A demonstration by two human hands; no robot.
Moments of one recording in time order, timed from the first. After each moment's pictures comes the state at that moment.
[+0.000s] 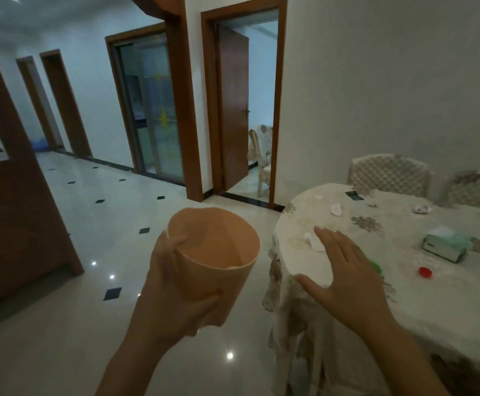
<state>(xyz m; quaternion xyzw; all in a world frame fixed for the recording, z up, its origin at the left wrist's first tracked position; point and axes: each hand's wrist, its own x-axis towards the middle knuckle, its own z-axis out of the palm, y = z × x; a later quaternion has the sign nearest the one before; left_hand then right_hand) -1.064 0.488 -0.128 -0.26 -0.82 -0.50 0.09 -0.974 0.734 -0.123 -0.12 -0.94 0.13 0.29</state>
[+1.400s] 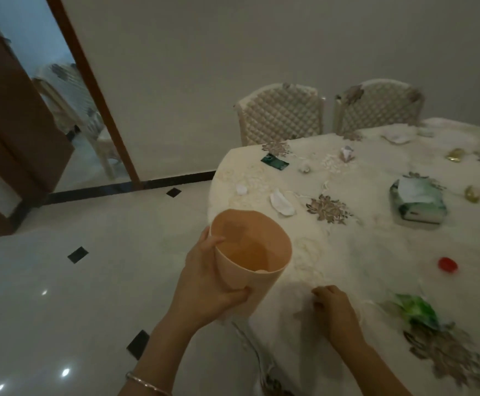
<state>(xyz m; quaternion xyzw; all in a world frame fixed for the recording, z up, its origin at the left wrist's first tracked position) -1.559 0.883 -0.225 -0.56 -0.69 -0.43 -0.17 -1.332 0.973 -0.313 -0.59 -0.75 0.24 0.17</state>
